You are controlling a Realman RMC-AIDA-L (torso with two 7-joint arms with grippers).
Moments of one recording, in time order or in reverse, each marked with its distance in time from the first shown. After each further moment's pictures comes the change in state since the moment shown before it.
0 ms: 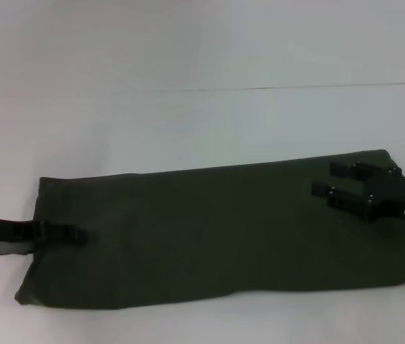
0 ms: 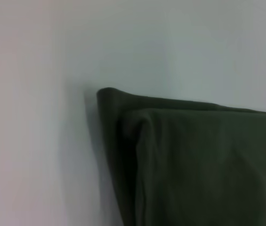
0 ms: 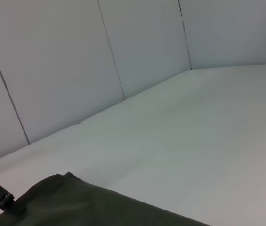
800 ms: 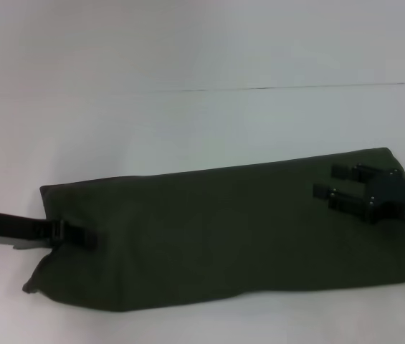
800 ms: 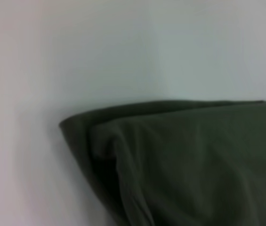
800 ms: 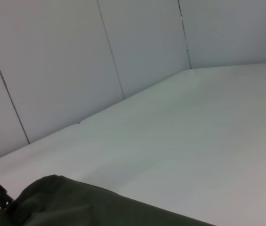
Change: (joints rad) left arm -0.019 -0.019 0.047 0.009 -0.020 0.009 0.027; right arm -0.007 0.000 0.000 0.000 0.000 -0.003 0.000
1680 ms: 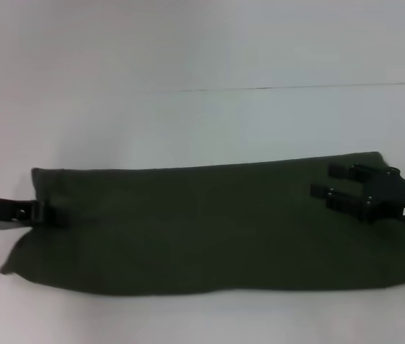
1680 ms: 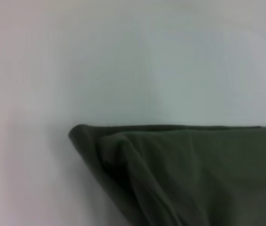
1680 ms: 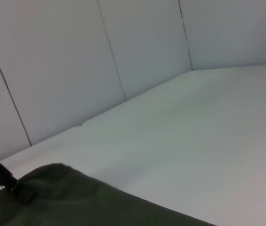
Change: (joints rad) left arm 0.016 0.012 0.000 0.077 -0.018 -0.001 0.011; right arm 0.004 0.002 0.000 0.004 0.004 -0.004 -0.004
